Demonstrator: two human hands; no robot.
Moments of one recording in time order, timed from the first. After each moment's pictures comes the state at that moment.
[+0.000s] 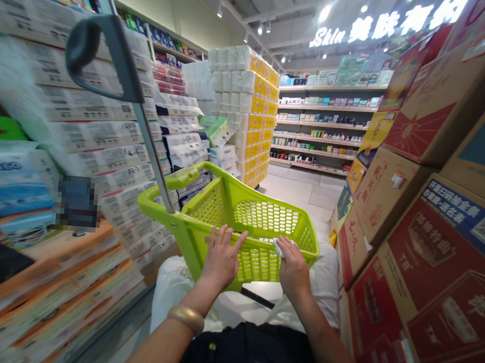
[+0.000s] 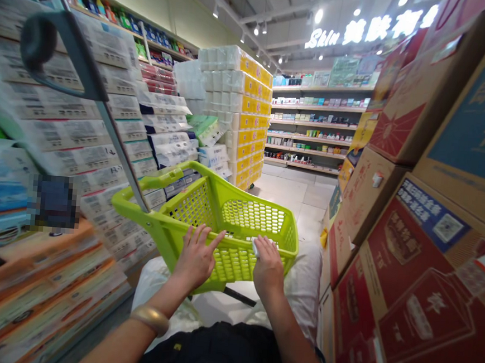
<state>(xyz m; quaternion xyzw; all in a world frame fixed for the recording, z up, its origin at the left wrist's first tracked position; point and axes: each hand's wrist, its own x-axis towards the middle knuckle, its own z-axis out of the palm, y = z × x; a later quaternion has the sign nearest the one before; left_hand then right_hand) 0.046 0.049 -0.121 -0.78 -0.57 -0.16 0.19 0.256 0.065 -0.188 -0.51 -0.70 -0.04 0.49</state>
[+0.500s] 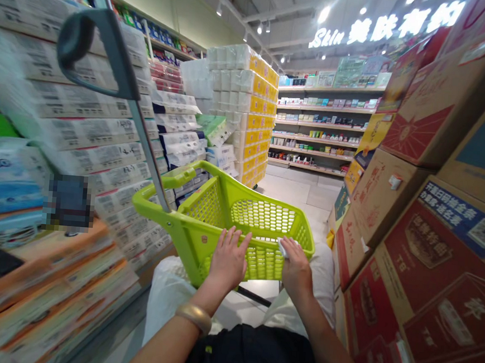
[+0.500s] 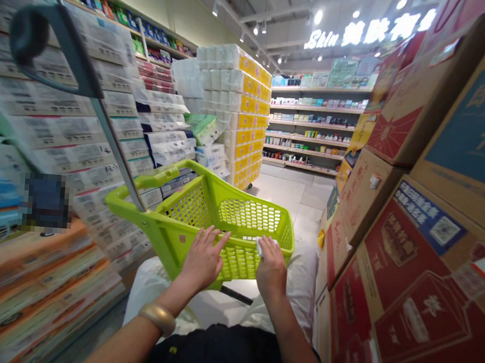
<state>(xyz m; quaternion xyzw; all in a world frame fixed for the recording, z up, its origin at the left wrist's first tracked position) 0.070 0.053 -0.119 -0.80 -0.58 -0.12 0.11 0.271 0.071 -0.194 -0.53 -0.68 -0.06 0.50</state>
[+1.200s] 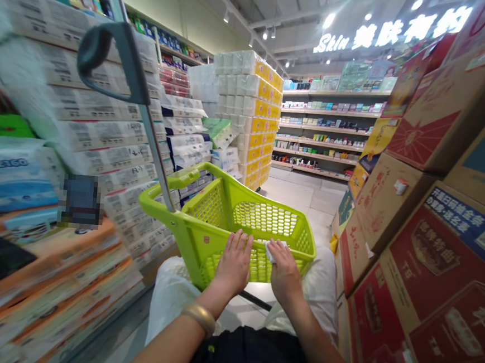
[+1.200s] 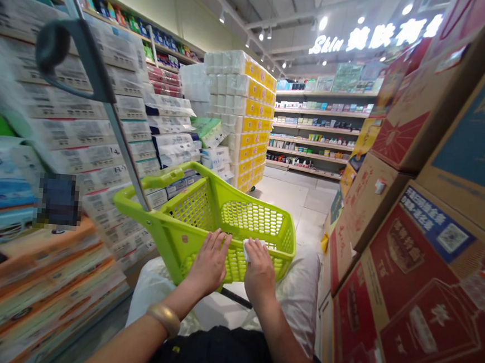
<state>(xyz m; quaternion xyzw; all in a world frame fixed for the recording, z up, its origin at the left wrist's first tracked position) 0.071 0.056 -0.140 -0.82 -0.55 -0.12 0.11 0.243 0.069 -0.193 -0.49 -0.72 -0.05 0.49</state>
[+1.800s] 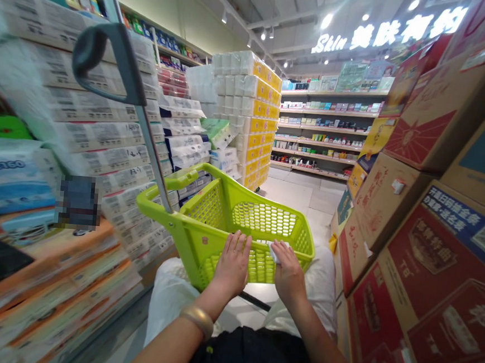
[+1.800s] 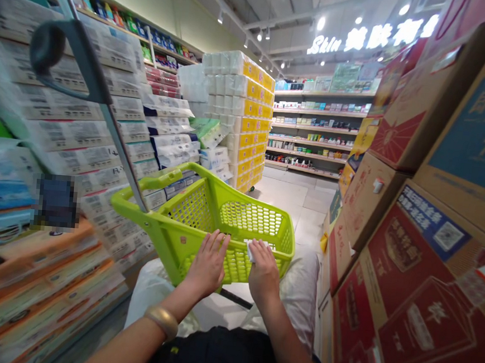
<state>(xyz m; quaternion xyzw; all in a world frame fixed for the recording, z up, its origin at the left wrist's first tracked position) 0.071 0.054 -0.139 -0.82 -0.55 -0.11 0.12 0.250 0.069 -0.196 -0.49 -0.72 -0.05 0.50</state>
